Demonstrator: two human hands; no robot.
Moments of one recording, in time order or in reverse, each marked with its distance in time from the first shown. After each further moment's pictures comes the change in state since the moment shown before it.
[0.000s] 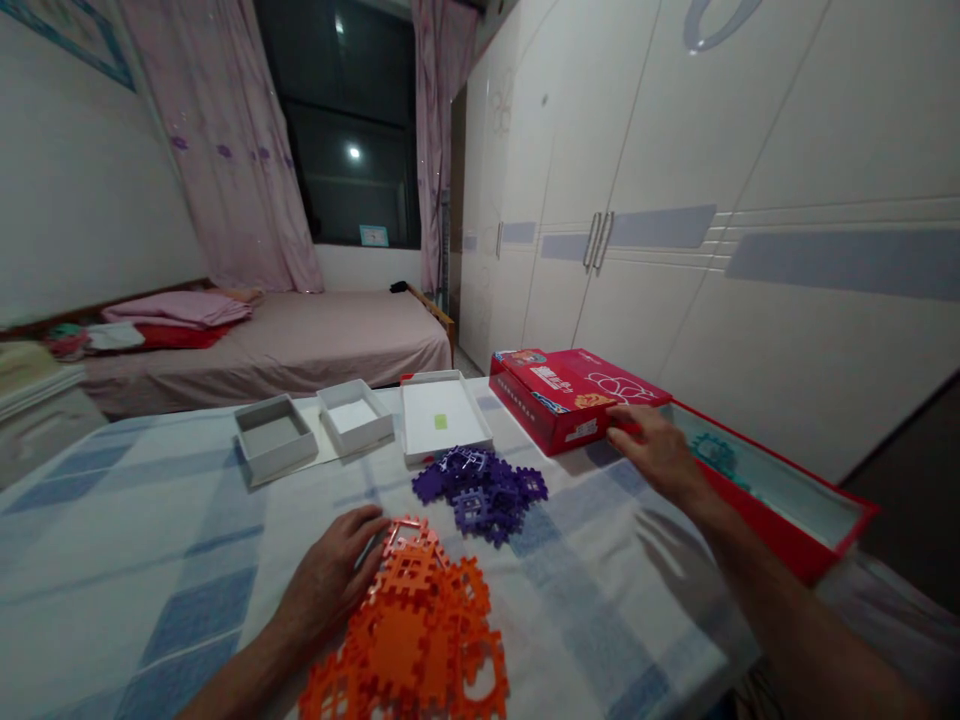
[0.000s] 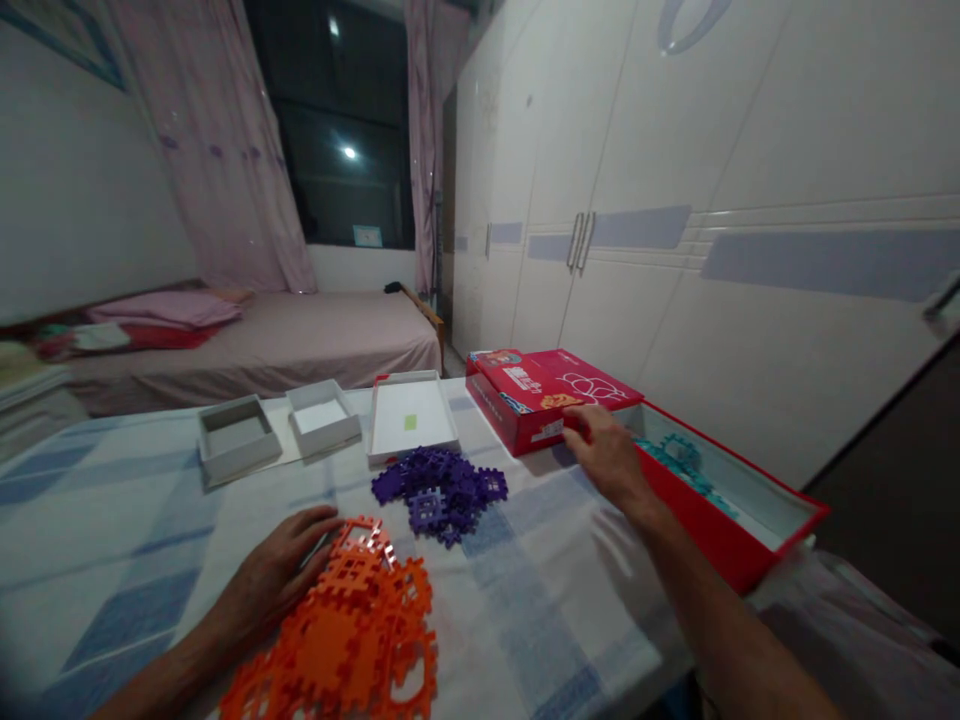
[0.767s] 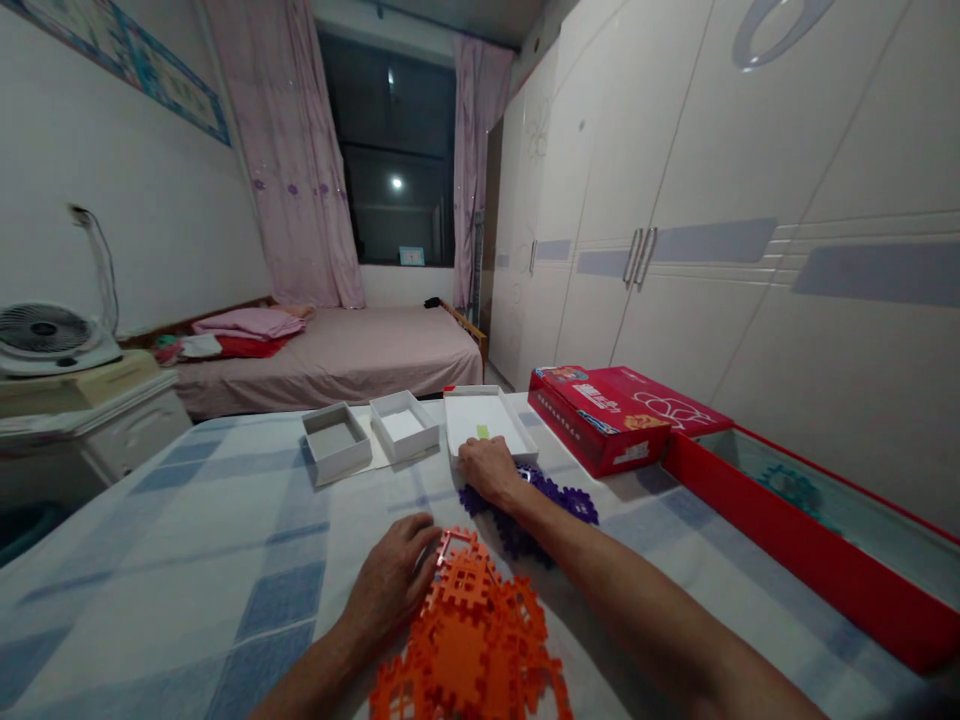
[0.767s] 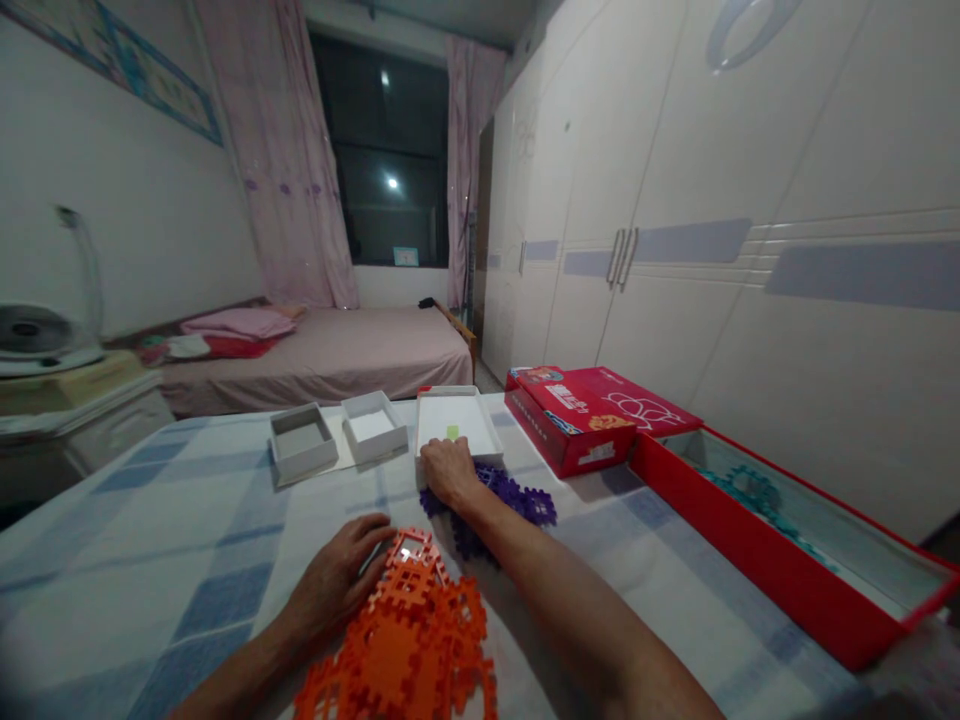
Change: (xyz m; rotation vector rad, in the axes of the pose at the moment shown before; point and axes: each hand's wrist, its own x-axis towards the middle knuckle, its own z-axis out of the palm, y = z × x) left_hand 0.001 0.010 -0.004 -0.098 0.004 -0.046; right_hand 0.023 -0.192 0.190 -0.203 -0.544 -0.390
